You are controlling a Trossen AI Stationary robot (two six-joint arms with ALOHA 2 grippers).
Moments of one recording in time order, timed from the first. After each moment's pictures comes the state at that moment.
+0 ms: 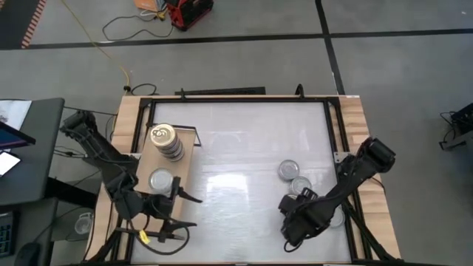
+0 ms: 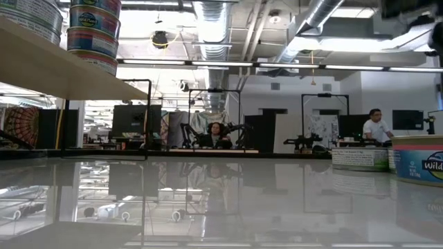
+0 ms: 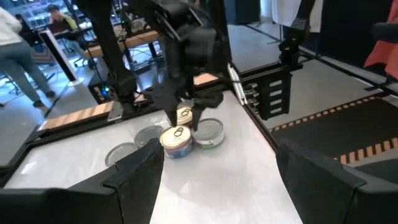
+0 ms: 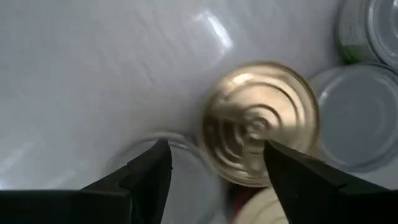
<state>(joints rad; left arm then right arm) -0.84 1.18 0.99 -0.02 -0.68 0.03 0.72 1.78 1.30 -1.10 0.26 1.30</state>
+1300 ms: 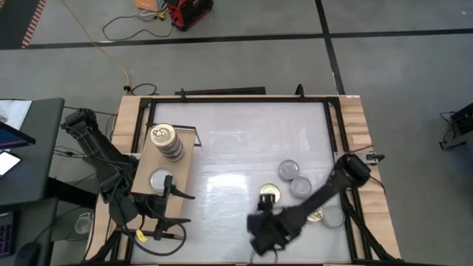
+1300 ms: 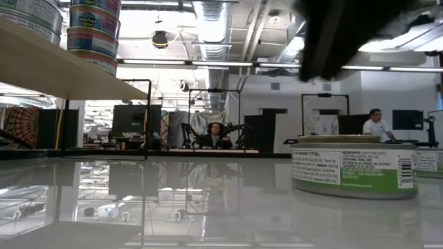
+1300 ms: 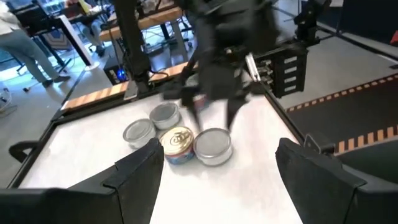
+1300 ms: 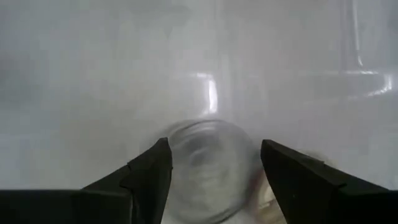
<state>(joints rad) -0.91 1.14 0.99 -0.20 -0.81 -0.05 0.62 2.07 1.75 -1.06 0.45 0.58</state>
